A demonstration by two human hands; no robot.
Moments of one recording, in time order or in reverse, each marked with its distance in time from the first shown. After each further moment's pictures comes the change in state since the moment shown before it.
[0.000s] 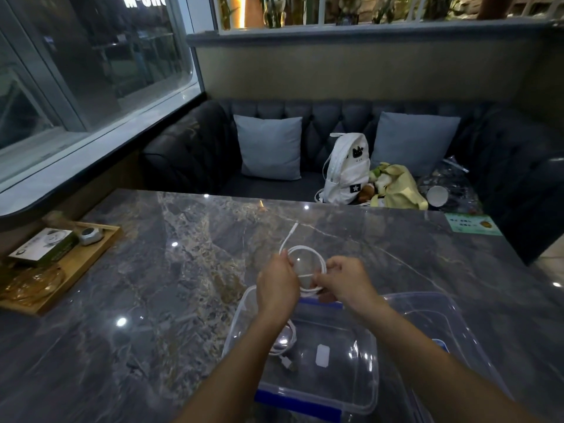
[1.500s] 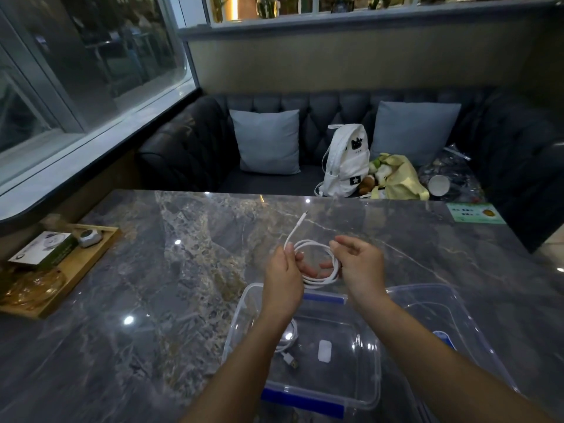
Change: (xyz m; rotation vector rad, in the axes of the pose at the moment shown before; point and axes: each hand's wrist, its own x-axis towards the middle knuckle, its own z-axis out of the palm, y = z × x) left_hand -0.011 0.008 0.002 -0.426 -0.054 0.074; right_hand 0.006 -0.005 -0.005 0.322 0.259 -0.079
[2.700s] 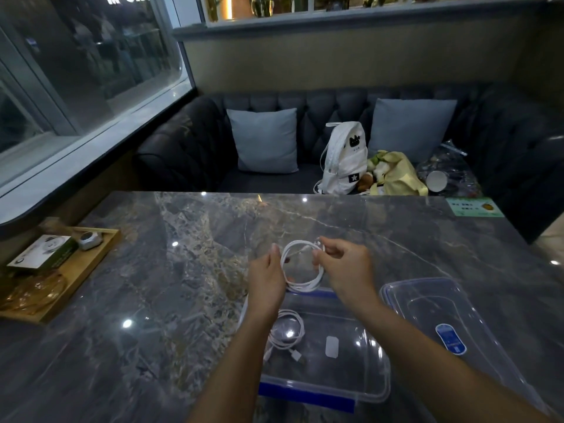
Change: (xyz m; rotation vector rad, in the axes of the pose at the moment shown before) left_hand 0.008 -0.012 -0.031 -0.020 0.044 -0.160; right_hand -0.013 0.011 0.020 -0.293 -0.048 -0.266
